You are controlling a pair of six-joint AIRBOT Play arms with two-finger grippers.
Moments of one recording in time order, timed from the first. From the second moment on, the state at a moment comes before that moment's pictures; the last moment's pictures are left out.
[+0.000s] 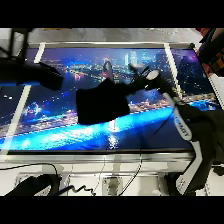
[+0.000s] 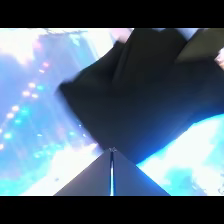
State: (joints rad) left arm -0.36 -1.05 1.72 1.53 -1.41 -1.43; right arm 0.15 -1.89 1.78 -0.64 1.16 1.26
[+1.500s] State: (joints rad) left arm -0.34 -1.03 1.72 1.54 -1.41 -1.43; right arm -1.20 -1.38 1.80 -1.46 1.81 1.86
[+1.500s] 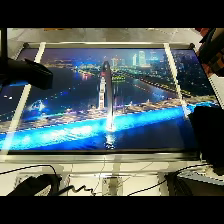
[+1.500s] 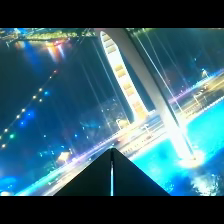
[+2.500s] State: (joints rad) left arm -0.34 -1.04 1.72 1.54 -1.41 -1.43; right arm 0.05 -1.39 1.80 -1.42 1.32 1.56
